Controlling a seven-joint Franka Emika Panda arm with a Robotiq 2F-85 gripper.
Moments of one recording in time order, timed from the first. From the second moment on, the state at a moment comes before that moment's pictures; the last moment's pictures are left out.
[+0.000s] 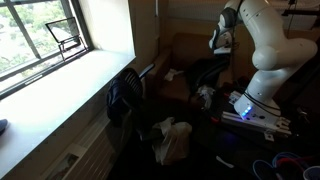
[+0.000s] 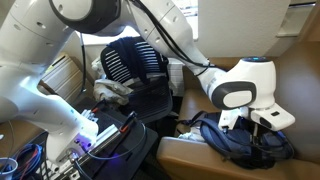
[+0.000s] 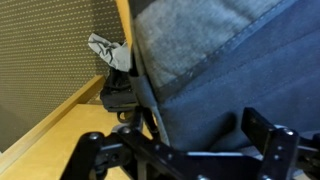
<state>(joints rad) -0.62 1.04 -0.52 -1.57 0.06 2.61 0.48</state>
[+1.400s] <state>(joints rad) -0.61 1.04 -0.49 -1.49 0.11 2.45 0.55</state>
